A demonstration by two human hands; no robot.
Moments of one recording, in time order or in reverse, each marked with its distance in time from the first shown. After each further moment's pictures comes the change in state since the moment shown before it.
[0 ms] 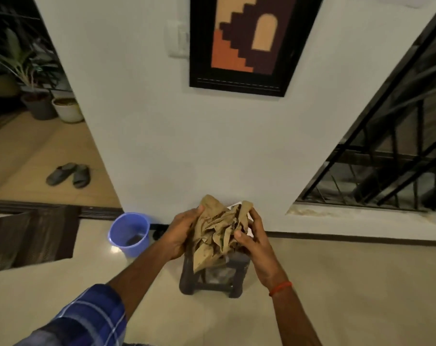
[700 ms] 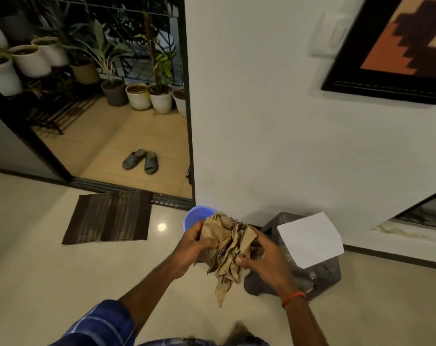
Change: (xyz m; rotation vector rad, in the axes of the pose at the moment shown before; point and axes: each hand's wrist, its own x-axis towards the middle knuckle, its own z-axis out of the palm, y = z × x) left_hand -0.048 0.027 -0.305 0.212 0.136 0.144; right_hand 0.071 0.067 0.274 -0.499 -0.225 0.088
